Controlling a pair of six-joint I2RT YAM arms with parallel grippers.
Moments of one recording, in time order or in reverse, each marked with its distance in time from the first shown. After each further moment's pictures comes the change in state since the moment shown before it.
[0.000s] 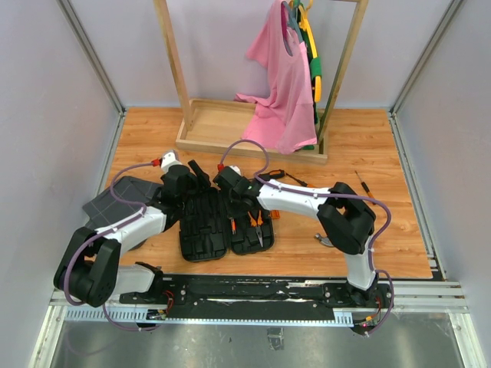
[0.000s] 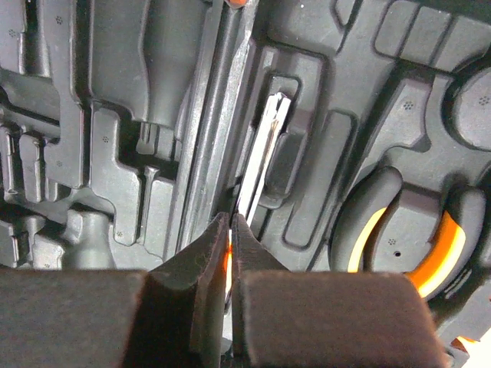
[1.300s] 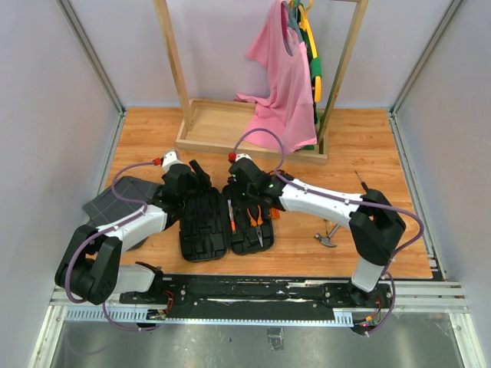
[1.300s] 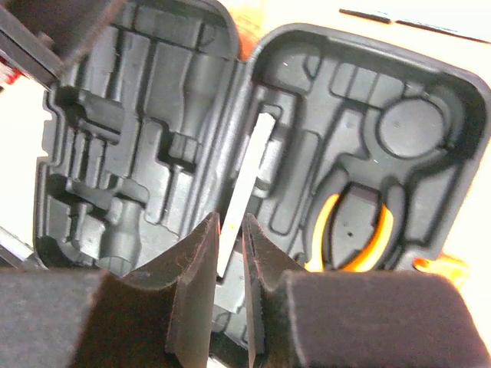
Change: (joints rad) left arm 0.000 0.019 0.015 -0.016 0.010 0.002; right arm -0.035 -0.188 -0.109 0.117 -0.021 -0.061
